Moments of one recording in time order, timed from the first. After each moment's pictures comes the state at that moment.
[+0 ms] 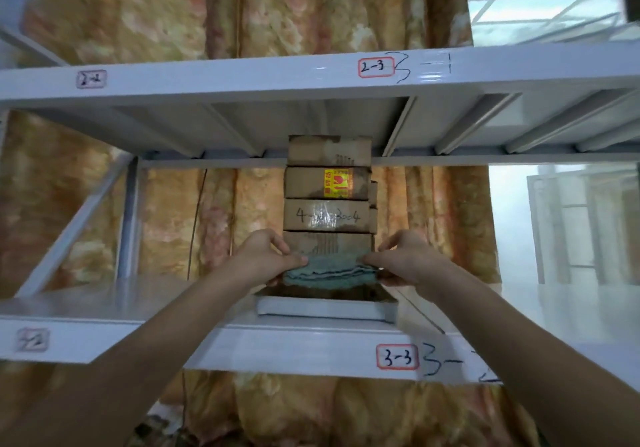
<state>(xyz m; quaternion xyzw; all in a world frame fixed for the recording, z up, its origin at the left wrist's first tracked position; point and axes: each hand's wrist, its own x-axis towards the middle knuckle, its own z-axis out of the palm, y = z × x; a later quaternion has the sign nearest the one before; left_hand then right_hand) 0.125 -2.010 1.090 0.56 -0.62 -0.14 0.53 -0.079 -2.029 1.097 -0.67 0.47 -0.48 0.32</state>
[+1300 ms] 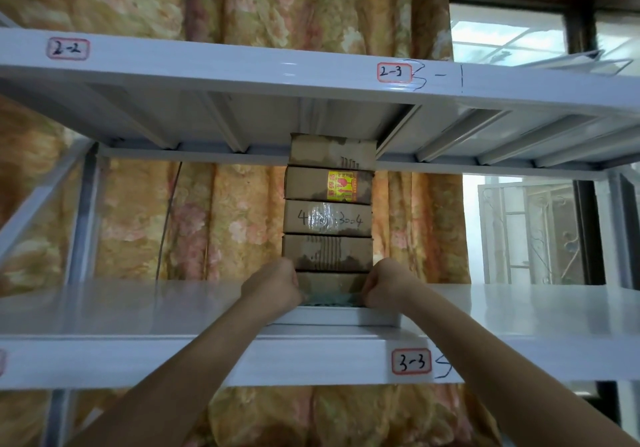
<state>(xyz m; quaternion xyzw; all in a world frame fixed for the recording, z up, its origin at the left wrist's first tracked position) 0.137 -2.048 1.062 0.63 -0.69 0.05 0.34 -0.046 -2.069 1.071 -0.73 0.61 -0.30 0.01</state>
